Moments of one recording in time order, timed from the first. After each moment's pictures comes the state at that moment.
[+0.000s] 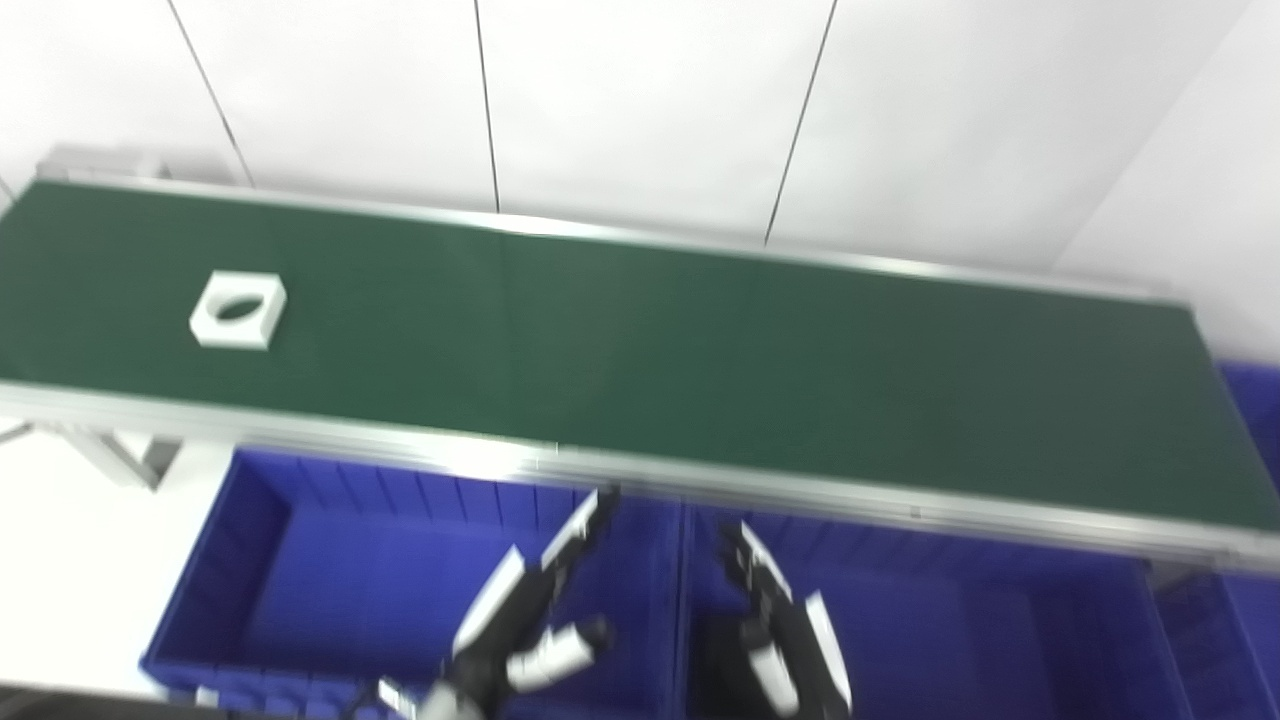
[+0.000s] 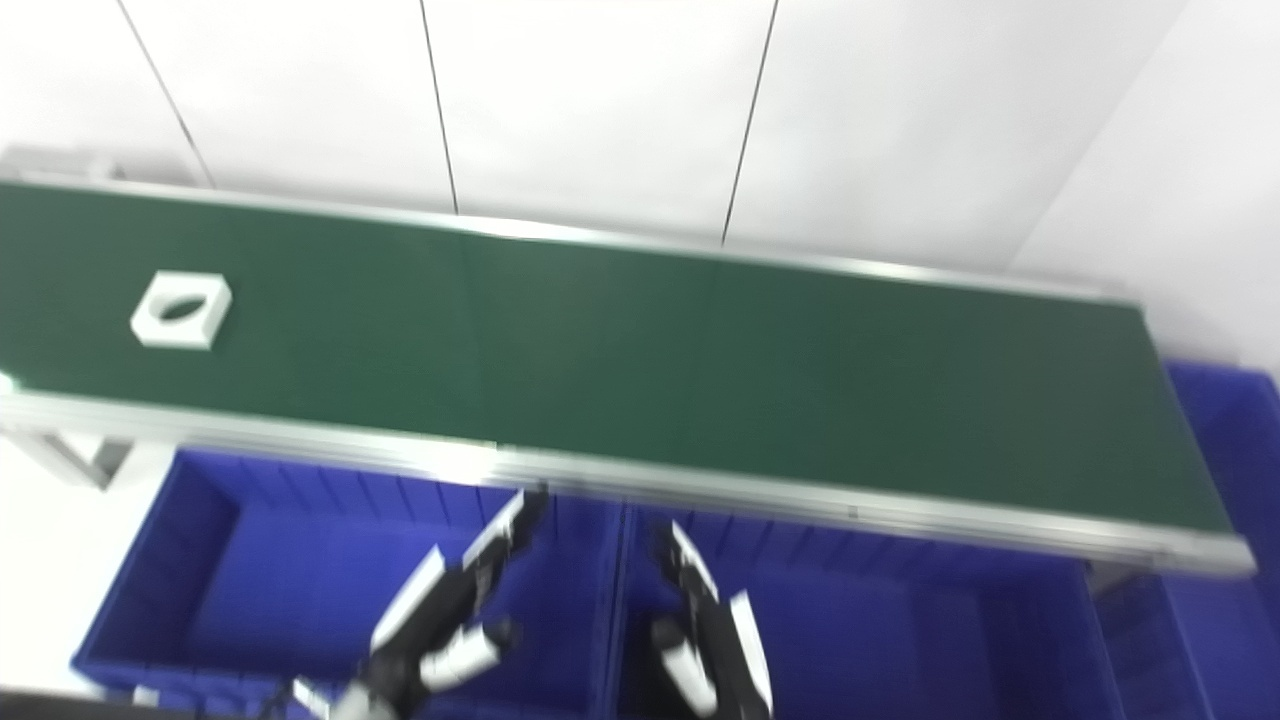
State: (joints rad) left arm 0.18 0.05 -0.37 0.12 0.17 -0.29 -0.25; right arm 0.32 0.00 0.17 0.21 -0.16 -0.41 -0.07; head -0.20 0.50
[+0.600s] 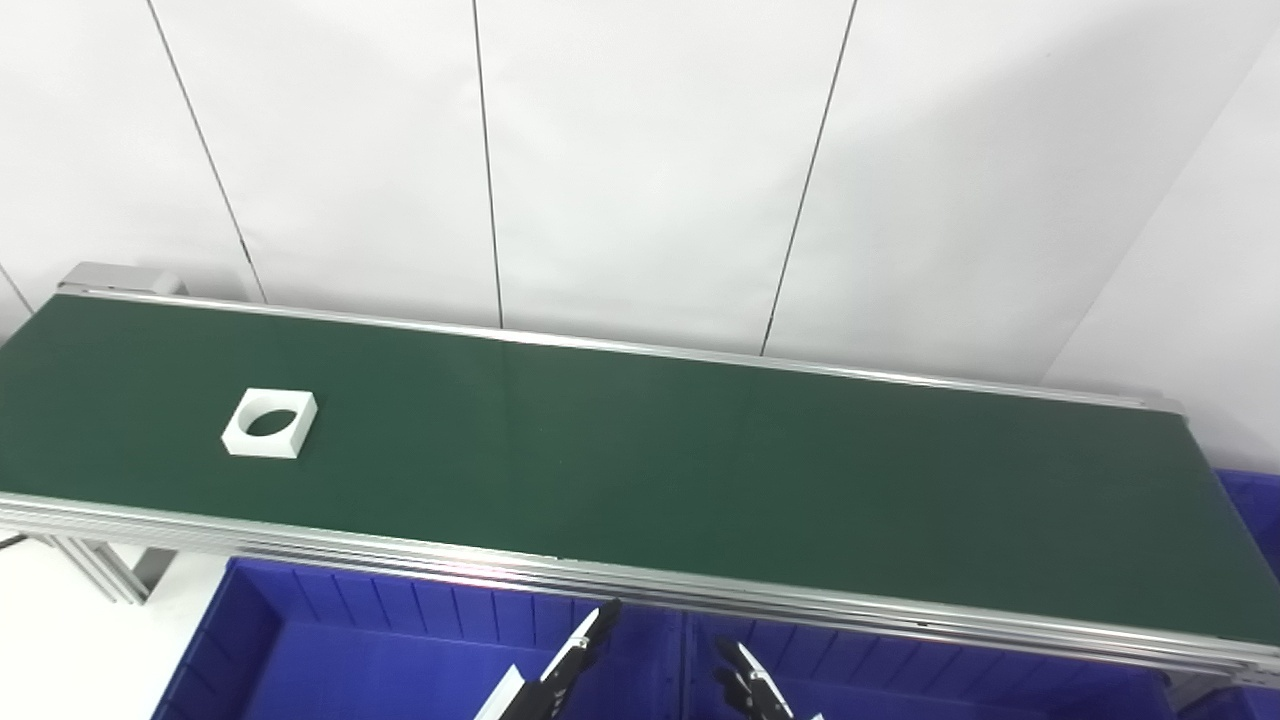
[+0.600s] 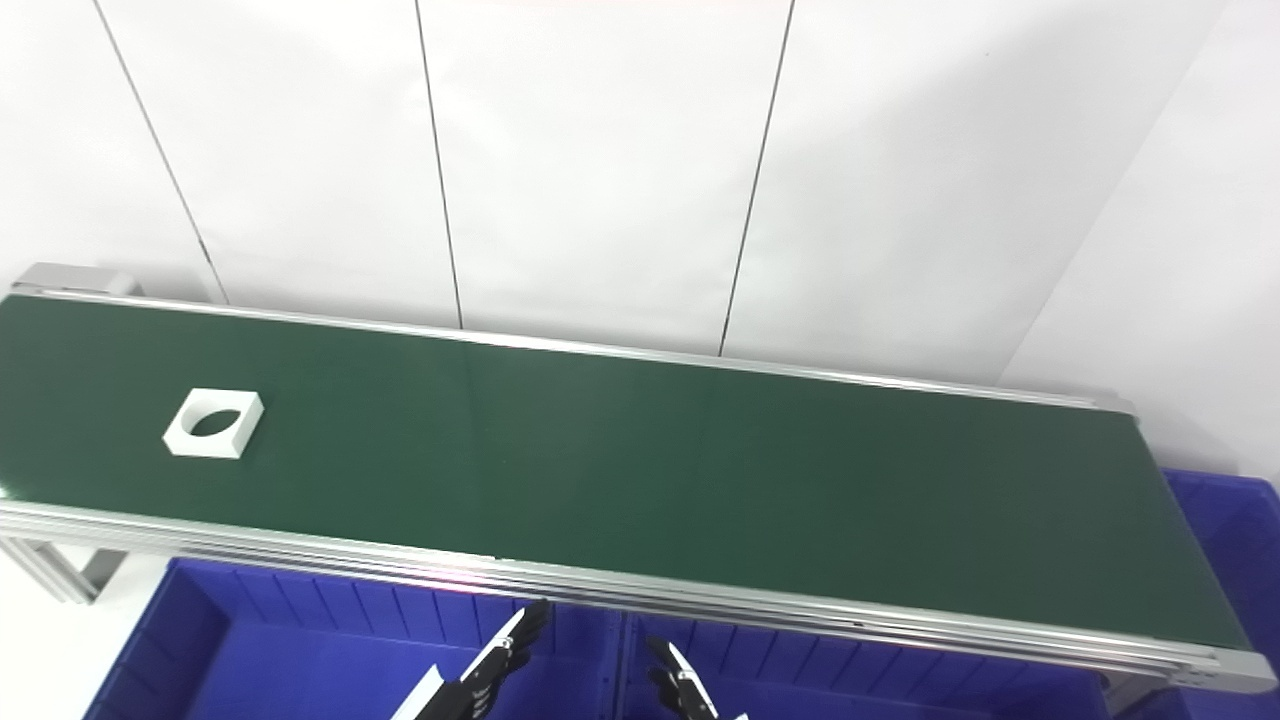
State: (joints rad) left arm 0.16 0.04 -0.37 0.16 0.18 -0.33 -0.24; right arm 0.30 -0.03 0.21 0.24 -0.15 -0.41 -0.12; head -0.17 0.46
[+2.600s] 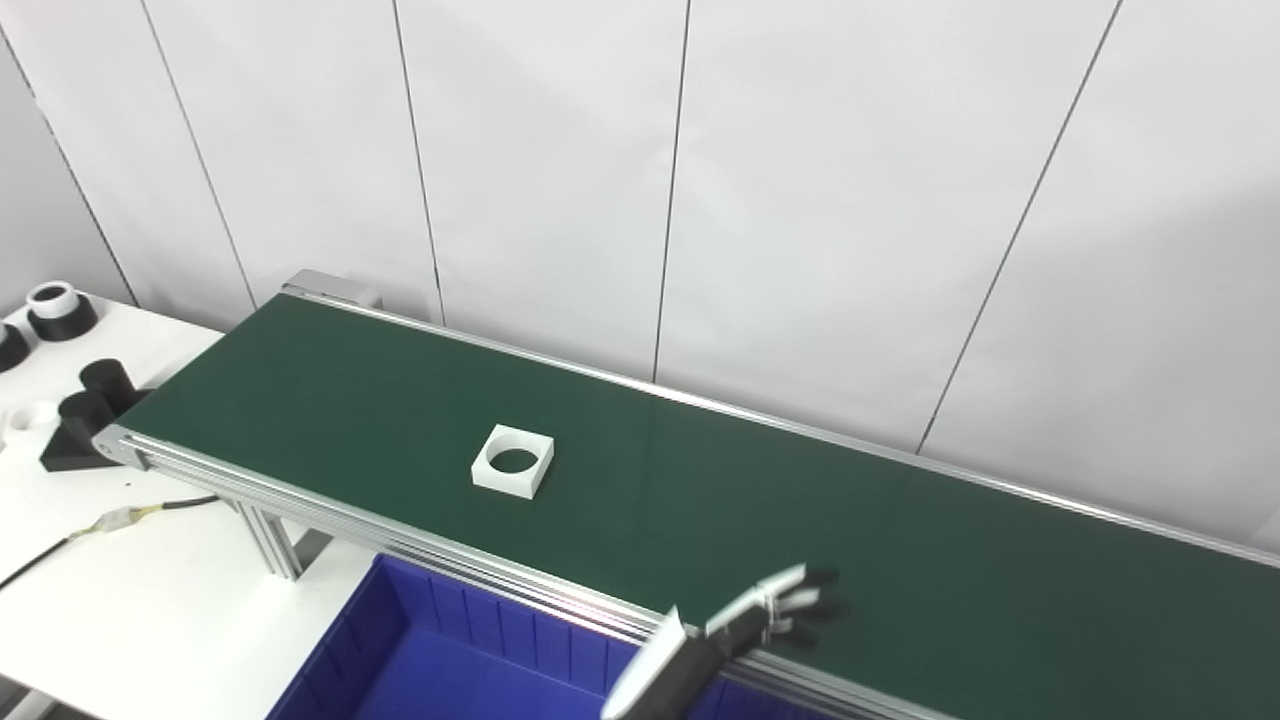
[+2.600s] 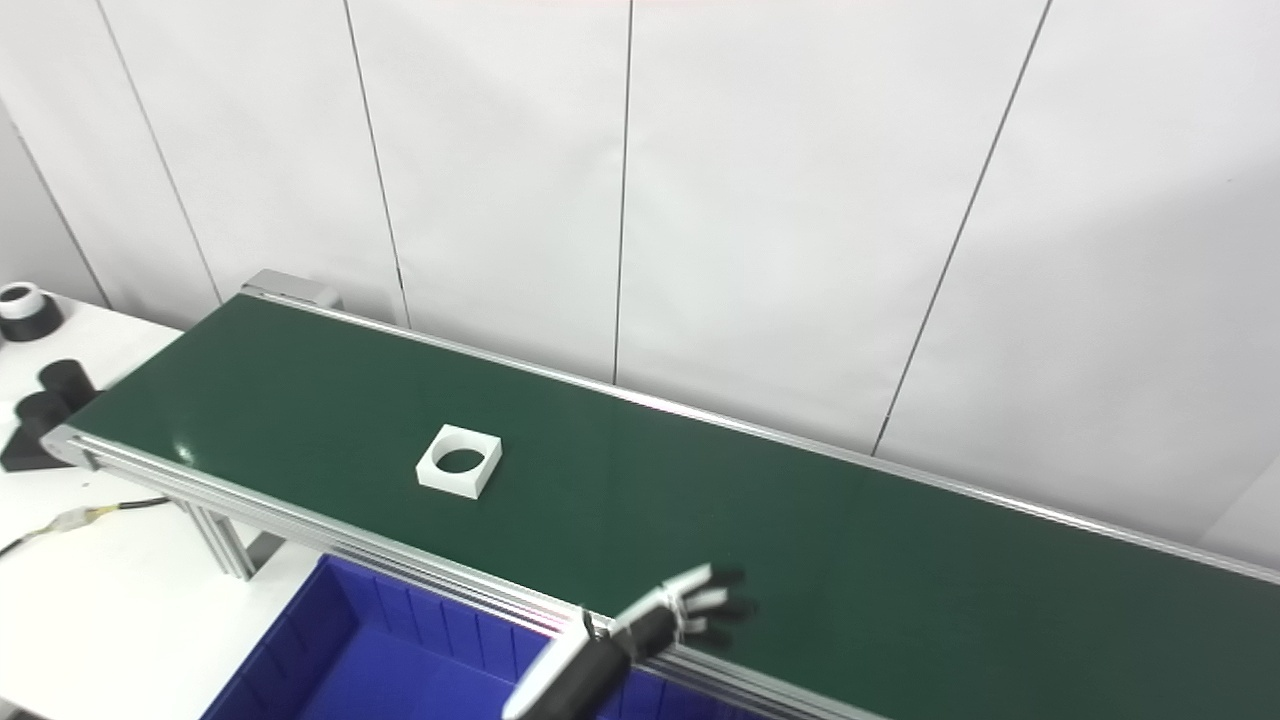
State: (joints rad) left arm 0.07 -0.05 -0.40 -0.16 0.23 -0.38 -0.16; right arm 0.29 -0.09 0.17 0.22 -0.03 -0.41 0.00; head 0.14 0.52
